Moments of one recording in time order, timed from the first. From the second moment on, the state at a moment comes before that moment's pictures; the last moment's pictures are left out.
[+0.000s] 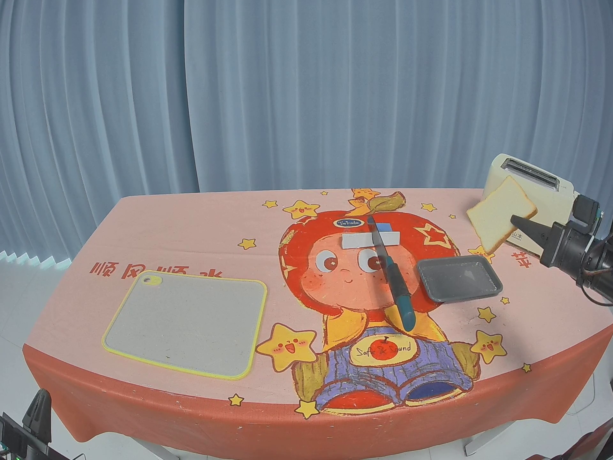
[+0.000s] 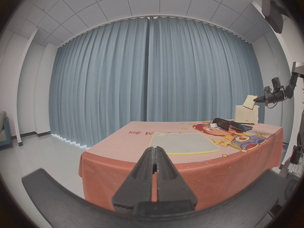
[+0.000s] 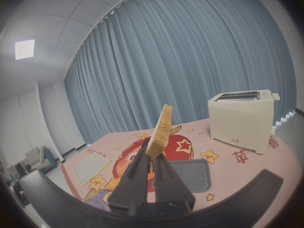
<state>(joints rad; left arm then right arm) 0.00 0.02 -0.02 0.00 0.03 -0.01 0.10 1.42 -0.52 -0.72 0.35 0.27</state>
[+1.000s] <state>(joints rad) 0.00 0.02 -0.02 0.00 0.03 -0.01 0.10 1.37 -0.44 -0.73 0.35 0.16</state>
